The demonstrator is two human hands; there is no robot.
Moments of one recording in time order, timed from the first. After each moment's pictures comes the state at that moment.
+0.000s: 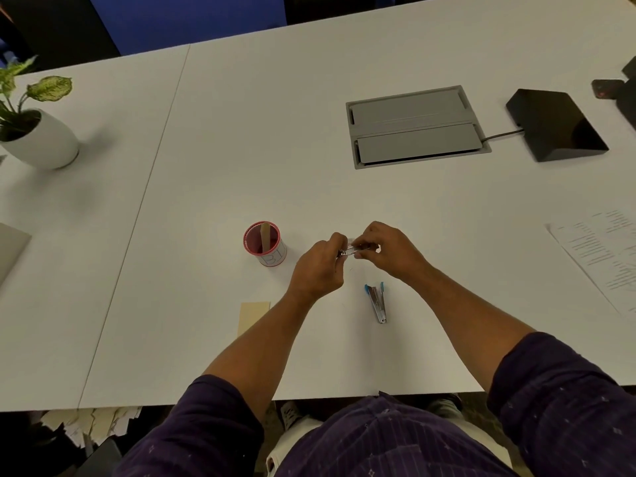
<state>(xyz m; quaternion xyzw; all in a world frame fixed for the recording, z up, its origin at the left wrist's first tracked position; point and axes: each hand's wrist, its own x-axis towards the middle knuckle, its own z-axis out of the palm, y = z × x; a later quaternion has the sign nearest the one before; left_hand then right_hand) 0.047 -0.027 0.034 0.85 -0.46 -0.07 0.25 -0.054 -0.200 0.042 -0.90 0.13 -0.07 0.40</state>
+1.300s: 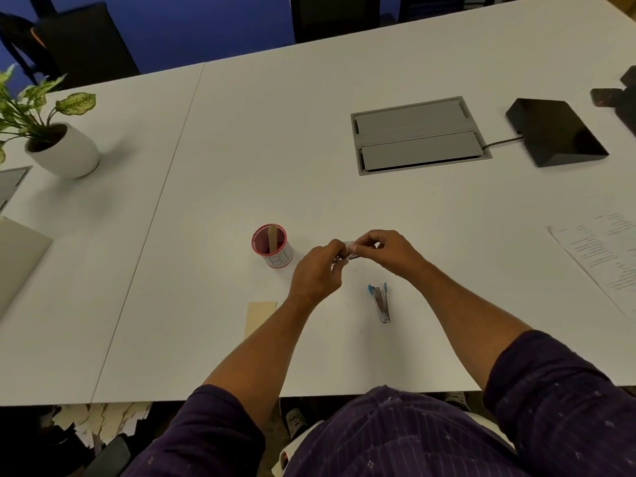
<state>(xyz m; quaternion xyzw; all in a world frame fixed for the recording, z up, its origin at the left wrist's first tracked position) 0.034 -0.009 0.049 0.86 -0.43 -0.05 0.27 -0.057 -0.191 0.045 -0.79 0.21 -0.03 0.57</state>
